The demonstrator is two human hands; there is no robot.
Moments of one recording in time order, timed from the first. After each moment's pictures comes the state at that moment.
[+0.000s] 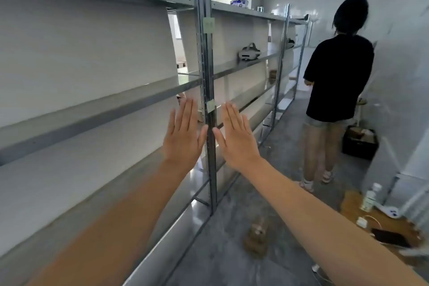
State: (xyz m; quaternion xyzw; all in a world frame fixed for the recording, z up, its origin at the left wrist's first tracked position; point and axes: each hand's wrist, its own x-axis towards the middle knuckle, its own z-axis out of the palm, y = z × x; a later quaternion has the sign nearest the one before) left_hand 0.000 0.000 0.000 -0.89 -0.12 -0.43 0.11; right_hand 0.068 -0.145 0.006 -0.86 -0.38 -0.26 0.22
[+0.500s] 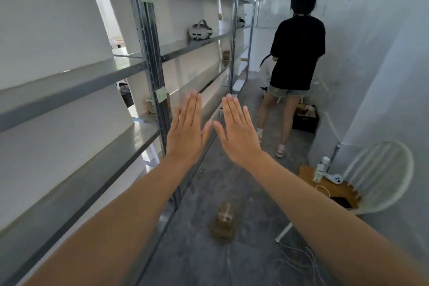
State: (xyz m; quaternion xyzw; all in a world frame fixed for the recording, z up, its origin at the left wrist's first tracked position) left_hand 0.153 -0.041 -0.047 -0.93 0.00 -0.37 -0.01; right_hand 0.185 -0.194 -0.033 -0.92 -0.27 -0.25 0.15
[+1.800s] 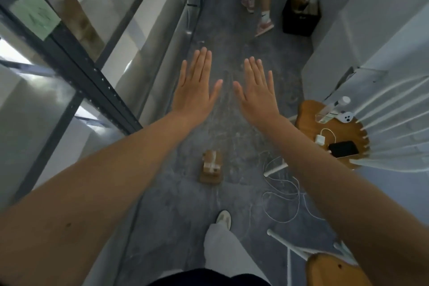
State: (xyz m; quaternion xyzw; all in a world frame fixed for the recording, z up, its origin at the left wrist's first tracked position) left_hand 0.536 -0.040 -0.234 -0.98 0.09 -0.12 -0.14; right_hand 0.538 -0.215 -0.231 -0.98 -0.10 -0.06 0.16
